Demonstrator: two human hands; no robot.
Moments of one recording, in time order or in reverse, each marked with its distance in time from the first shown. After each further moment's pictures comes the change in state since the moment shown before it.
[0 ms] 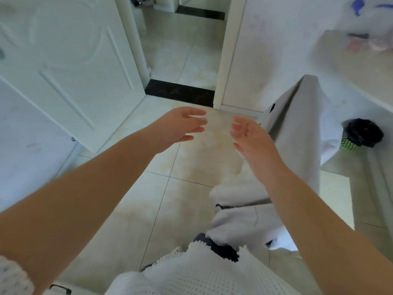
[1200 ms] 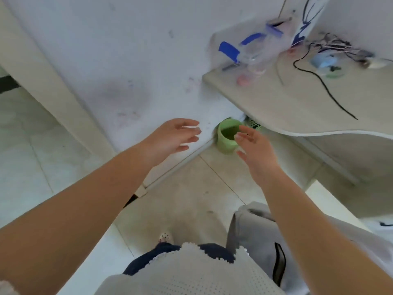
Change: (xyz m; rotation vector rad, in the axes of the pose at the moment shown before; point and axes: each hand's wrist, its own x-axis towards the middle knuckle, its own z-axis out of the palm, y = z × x) left_hand 0.659 0.281 0.016 0.205 -0.711 0.068; right_hand 0.527 -0.114 -0.177 0.317 0.942 0.158
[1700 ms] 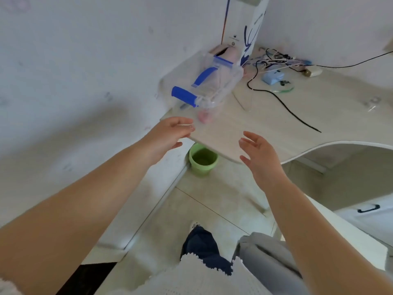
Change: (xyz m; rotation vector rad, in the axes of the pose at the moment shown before) left_hand 0.205 0.121 0.012 0.153 -0.237 0.131; right_hand 0.136 -0.060 -0.039 0.165 0.348 -0.028
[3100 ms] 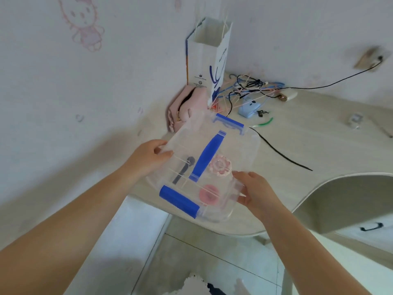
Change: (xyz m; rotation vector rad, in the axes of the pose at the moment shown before) left_hand 0.226 0.085 -0.004 0.616 0.046 0.098; right_hand 0.191 -0.045 -0.022 0.204 0.030 0.316
